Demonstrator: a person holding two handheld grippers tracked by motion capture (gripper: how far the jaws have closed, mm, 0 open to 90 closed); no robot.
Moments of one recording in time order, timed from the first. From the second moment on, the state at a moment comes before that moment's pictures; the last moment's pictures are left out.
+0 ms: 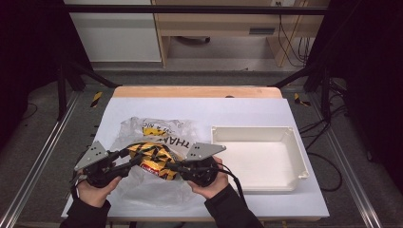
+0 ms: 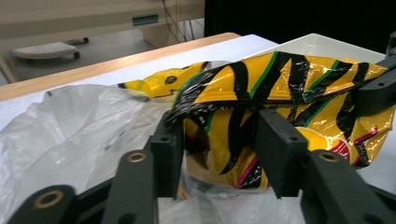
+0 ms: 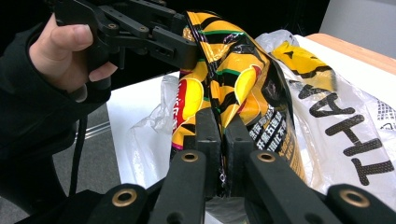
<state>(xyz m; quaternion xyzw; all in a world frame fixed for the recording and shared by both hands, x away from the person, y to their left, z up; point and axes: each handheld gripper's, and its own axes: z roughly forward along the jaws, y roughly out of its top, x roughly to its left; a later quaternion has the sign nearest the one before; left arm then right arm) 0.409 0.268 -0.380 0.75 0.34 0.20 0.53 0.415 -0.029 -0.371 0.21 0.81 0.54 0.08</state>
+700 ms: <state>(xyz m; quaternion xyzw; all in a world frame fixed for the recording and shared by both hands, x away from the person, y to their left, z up) 0.401 0.254 -0.381 0.75 0.36 0.20 0.52 0.403 -0.030 -0.365 0.20 0.78 0.55 0.21</state>
